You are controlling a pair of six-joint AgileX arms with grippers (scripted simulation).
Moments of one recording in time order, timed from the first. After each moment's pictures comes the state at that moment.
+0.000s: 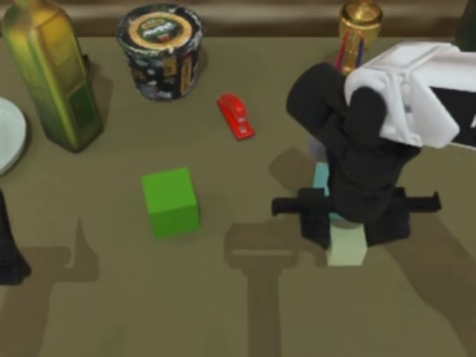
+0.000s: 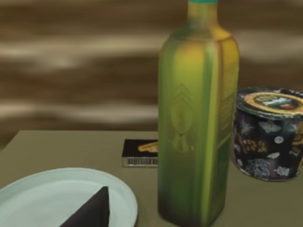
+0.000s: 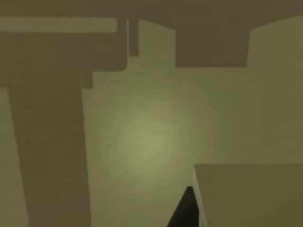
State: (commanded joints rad) left arm 0.00 0.00 0.00 0.00 0.00 0.00; right arm 0.66 1.88 1.35 -1.03 0.02 0.66
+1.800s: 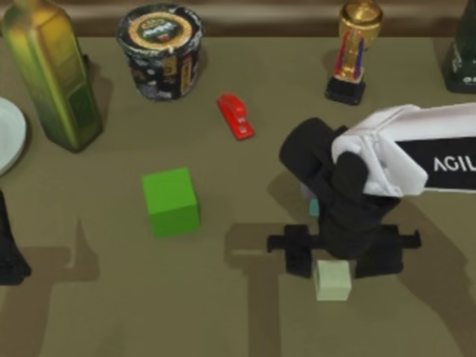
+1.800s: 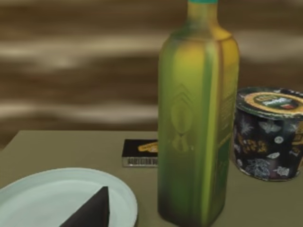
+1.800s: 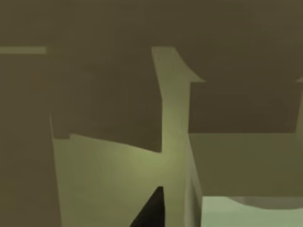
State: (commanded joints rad) left arm 0.00 0.00 0.00 0.00 0.00 0.00; right arm 0.67 1.97 1.19 -0.76 0.02 0.68
